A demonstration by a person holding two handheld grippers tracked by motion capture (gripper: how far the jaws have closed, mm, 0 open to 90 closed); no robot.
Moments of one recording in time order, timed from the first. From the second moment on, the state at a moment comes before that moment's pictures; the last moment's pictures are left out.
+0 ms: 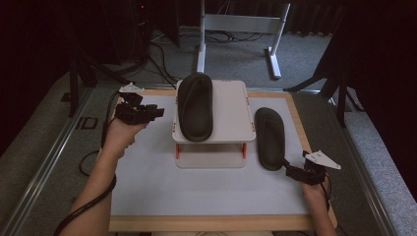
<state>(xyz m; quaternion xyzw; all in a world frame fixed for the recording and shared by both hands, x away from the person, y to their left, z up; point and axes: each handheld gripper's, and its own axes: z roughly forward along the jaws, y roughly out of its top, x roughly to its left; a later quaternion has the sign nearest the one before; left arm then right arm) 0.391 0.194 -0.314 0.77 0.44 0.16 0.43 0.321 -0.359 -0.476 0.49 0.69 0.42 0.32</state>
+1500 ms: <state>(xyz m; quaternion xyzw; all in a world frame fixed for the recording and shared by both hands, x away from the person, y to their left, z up) 0.309 0.254 -0.444 0.70 0.47 0.22 0.48 0.324 -0.362 -0.477 0.50 0.69 0.43 0.31</state>
